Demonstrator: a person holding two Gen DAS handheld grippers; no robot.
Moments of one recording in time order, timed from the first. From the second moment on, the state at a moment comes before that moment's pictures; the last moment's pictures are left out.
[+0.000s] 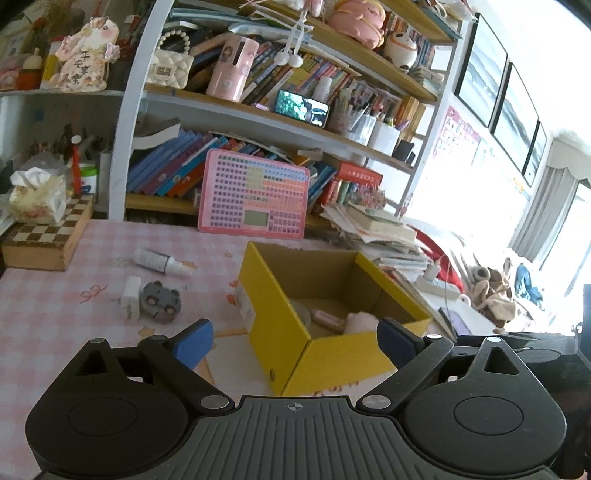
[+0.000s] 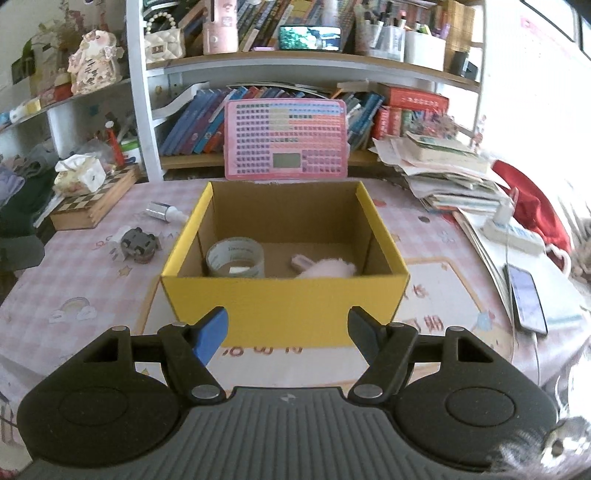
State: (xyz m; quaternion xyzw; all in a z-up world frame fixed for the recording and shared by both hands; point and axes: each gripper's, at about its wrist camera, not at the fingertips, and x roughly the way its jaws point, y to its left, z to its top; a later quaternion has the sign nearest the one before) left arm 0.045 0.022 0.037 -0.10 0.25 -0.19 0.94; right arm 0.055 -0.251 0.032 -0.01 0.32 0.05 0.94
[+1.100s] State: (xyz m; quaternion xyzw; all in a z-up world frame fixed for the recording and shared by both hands) left arm -0.005 0.099 0.012 -0.08 0.32 -0.12 0.94; right arm -0.008 -0.135 -0.007 -0.03 0.37 0.10 0.92
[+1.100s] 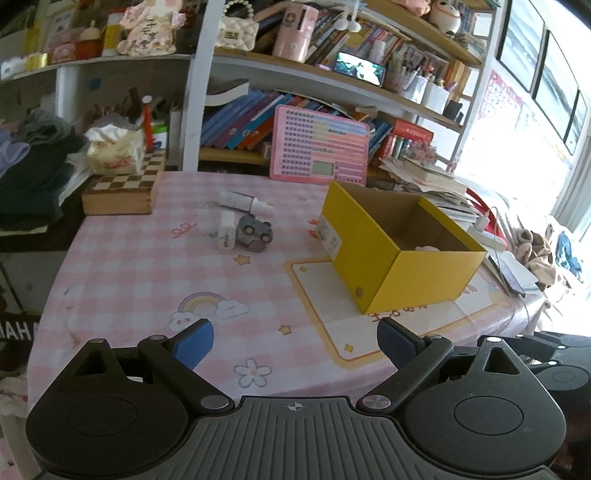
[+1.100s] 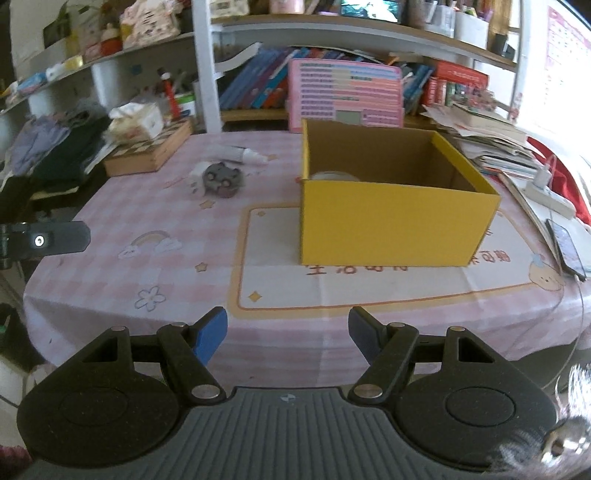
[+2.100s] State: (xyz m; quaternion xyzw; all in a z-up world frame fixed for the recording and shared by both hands) left arm -0.005 0.128 0.010 -0.05 0.32 -0.09 0.94; right arm 0.013 -0.074 -0.010 -0.07 0.37 0.19 0.91
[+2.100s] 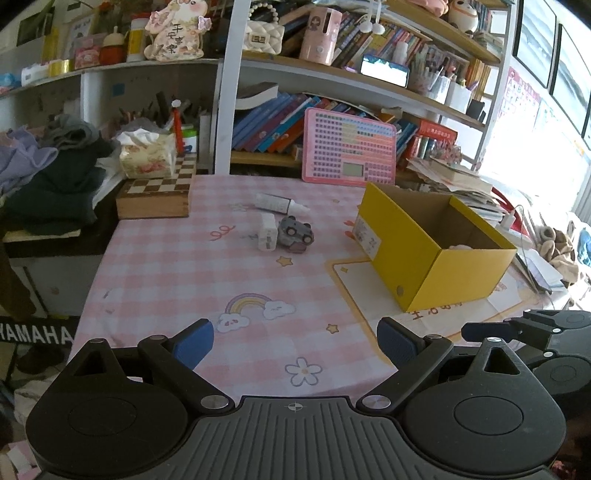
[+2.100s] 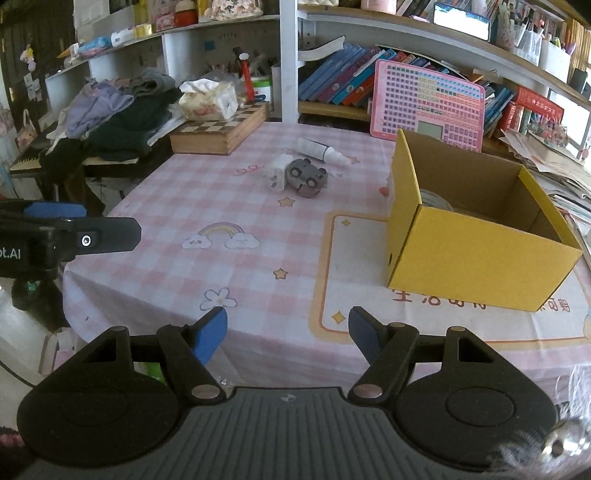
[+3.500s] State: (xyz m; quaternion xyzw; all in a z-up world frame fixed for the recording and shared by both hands) left arm 0.110 0.141 0.000 -0.03 0.32 -0.04 0.95; right arm 0.153 -0.045 -0.016 -0.06 0.37 0.22 0.90
